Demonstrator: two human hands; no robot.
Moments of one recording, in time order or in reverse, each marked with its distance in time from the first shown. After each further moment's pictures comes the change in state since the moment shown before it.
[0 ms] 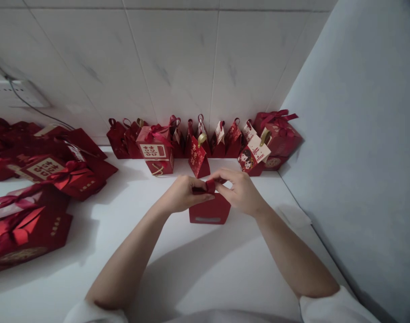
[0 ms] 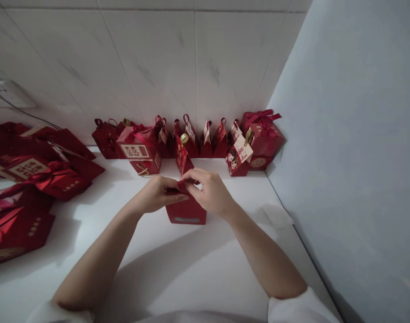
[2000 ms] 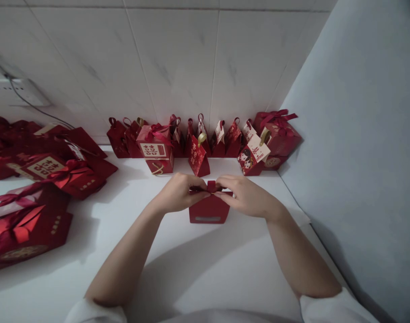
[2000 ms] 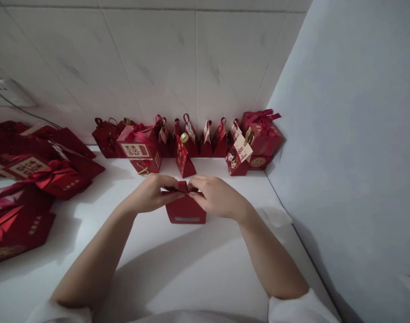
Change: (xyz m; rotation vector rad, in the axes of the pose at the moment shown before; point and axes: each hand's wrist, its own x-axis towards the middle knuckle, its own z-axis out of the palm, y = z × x) left_hand -0.005 0.006 -0.010 0.149 -0.010 0.098; right_hand -0.007 -0.006 -0.021 -0.283 -0.361 0.024
